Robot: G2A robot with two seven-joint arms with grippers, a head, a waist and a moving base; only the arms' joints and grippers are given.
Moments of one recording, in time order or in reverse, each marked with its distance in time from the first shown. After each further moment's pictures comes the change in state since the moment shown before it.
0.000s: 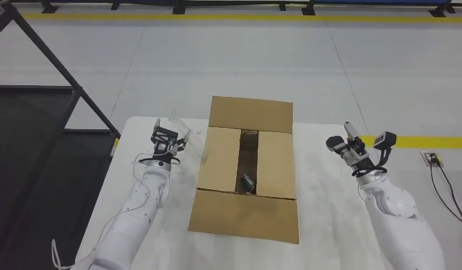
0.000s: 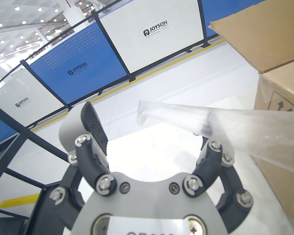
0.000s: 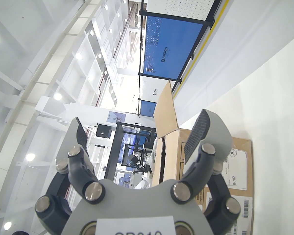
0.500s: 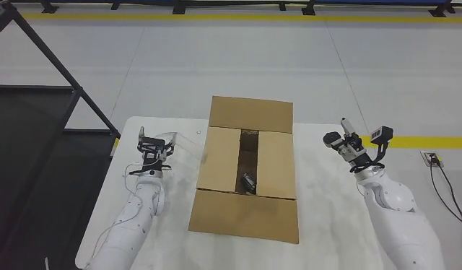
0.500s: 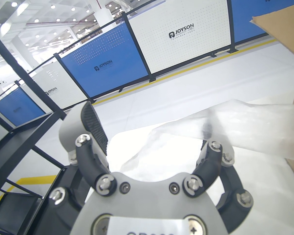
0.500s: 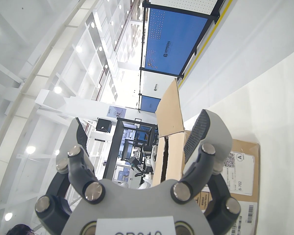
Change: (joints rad) left arm 0.118 0.043 -0.086 -0.125 -0.036 0.119 0.022; right arm 0.051 -0.008 -0.017 0.039 -0.010 -0.012 0.037
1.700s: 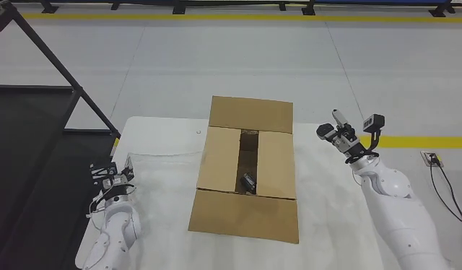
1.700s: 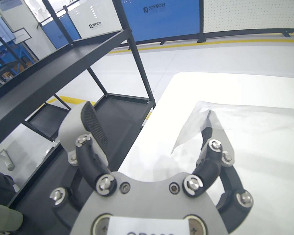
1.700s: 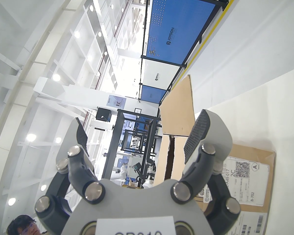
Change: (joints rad) left arm 0.395 0.098 -0.326 -0.490 -0.101 0.156 -0.339; right arm 0.127 -0.022 -0.049 0.115 -0.002 -0.010 0.086
